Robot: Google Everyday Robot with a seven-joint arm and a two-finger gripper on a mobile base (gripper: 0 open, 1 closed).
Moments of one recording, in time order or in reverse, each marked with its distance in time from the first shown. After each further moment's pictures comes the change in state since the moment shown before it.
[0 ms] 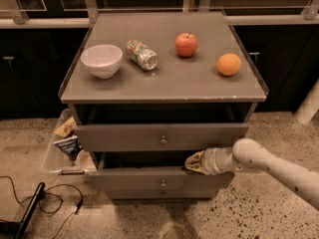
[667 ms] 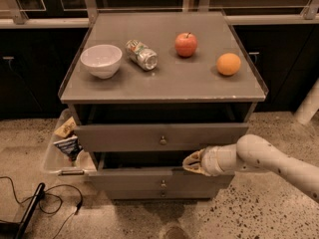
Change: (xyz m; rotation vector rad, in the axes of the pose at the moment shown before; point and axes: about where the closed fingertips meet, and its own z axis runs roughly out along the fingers) arm -0.063 0.017 -0.043 -0.020 -0.022 -0.076
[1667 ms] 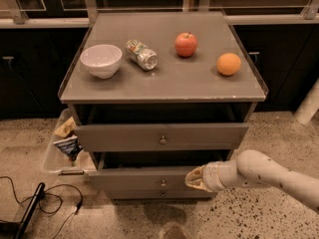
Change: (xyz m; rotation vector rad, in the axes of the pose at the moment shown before) arm 0.016 0.056 0.004 -0.052 0.041 0.071
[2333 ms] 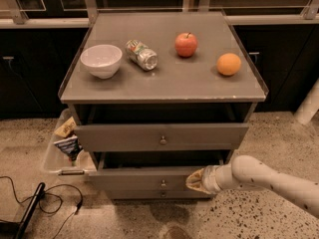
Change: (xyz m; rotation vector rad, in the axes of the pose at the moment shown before) arm 0.046 -0.001 0.034 0.012 0.051 -0.010
